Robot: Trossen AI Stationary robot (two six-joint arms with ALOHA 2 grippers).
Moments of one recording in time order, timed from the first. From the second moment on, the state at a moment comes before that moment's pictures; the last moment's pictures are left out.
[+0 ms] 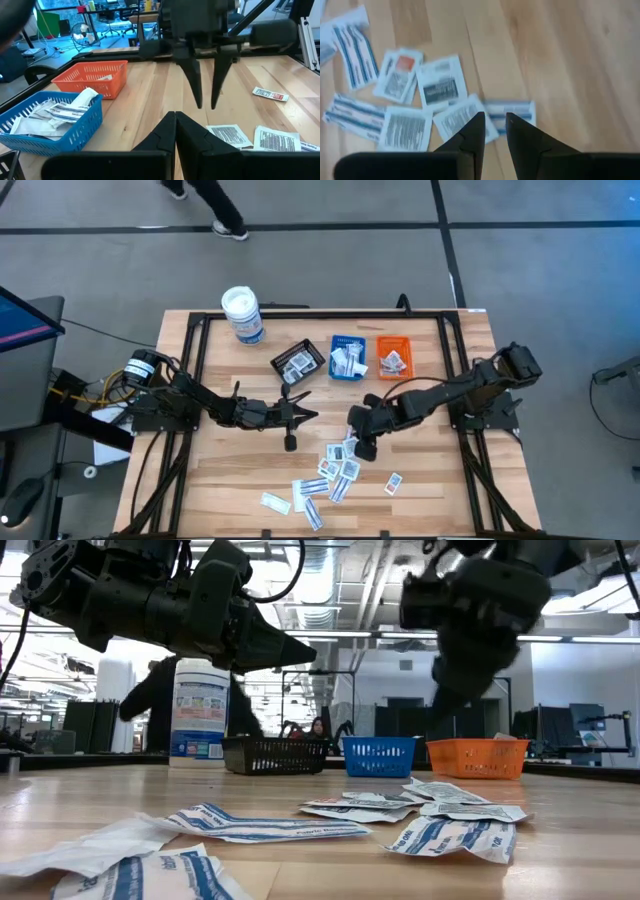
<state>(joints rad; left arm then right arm) -0.28 1.54 0.51 1.03 -0.39 0.07 0.28 1.61 0.93 -0.35 0.13 0.51</state>
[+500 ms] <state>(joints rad) -0.28 1.54 0.51 1.03 -0.39 0.07 0.33 1.74 0.91 -0.25 0.10 0.36</state>
